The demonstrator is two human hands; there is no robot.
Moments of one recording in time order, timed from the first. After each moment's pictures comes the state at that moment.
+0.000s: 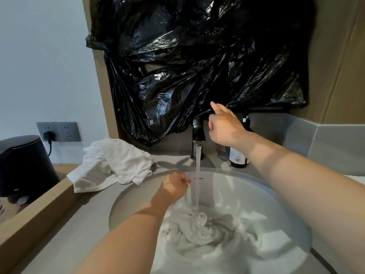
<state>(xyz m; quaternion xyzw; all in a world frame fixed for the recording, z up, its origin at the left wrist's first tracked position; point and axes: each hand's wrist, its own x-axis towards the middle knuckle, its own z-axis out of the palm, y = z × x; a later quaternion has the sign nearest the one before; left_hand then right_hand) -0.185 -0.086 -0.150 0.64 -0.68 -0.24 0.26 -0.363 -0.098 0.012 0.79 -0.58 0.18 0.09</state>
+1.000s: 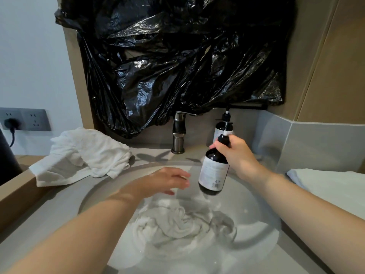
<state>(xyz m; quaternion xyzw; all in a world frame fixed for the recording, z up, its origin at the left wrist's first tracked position) -0.195 -0.058 -0.117 0.46 -0.71 -0.49 0.20 -0.415 -0.040 -0.060 0.59 -0.54 0.53 -0.29</state>
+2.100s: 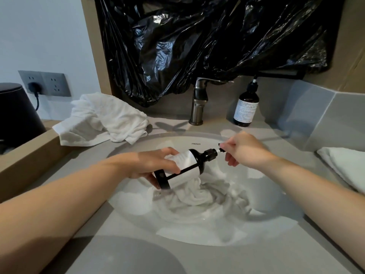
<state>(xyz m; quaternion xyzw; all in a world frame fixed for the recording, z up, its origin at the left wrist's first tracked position) -0.140 -0.013 -0.117 0.51 -0.64 -0.56 0.15 -0.395 -0.024 -0.091 0.70 -0.65 0.20 -0.23</state>
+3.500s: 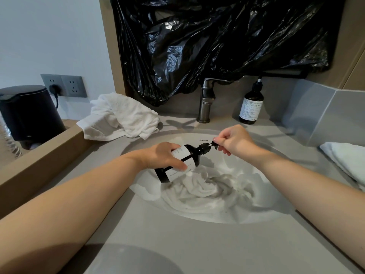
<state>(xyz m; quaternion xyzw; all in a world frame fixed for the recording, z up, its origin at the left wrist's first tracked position) -0.133 0.002 -0.114 0.54 -0.73 -0.38 0.16 -0.366 -0.033 -0.100 0.69 -0.61 0.32 -0.24</state>
